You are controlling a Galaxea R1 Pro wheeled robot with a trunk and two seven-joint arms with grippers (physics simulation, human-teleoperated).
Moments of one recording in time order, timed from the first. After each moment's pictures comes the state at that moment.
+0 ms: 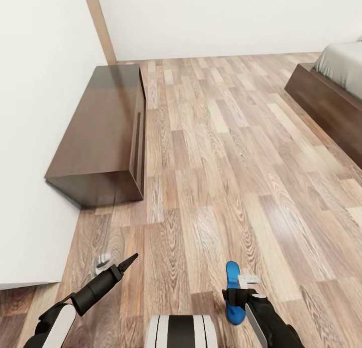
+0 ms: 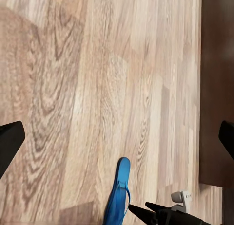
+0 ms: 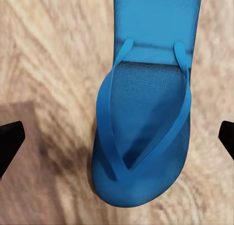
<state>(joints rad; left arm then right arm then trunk) -0.17 0.09 0.12 -1.26 0.73 0.48 -0.60 -0.40 0.03 -0.01 -0.74 0.00 0.39 0.00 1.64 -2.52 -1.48</state>
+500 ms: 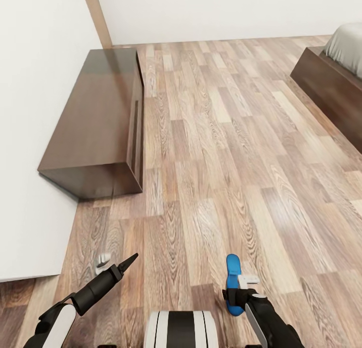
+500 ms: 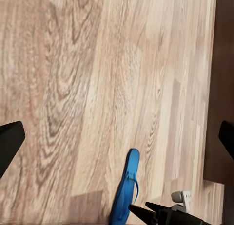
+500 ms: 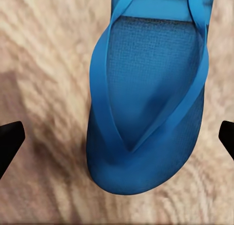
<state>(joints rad) -0.17 0.09 0.12 -1.26 0.73 0.48 -0.60 -0.40 0.03 -0.01 -0.74 0.00 0.39 0.00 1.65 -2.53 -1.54</state>
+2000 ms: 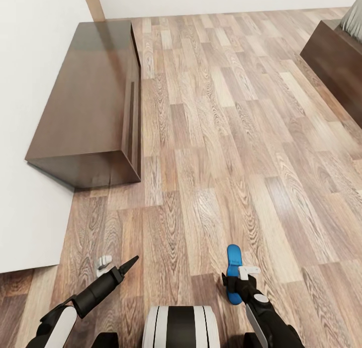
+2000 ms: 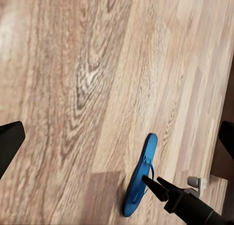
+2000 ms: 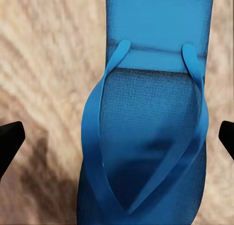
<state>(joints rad) -0.17 0.08 0.12 -1.23 0.73 0.47 -0.60 -0.40 0.02 -0.01 -0.74 0.00 0.10 0.00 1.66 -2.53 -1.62</state>
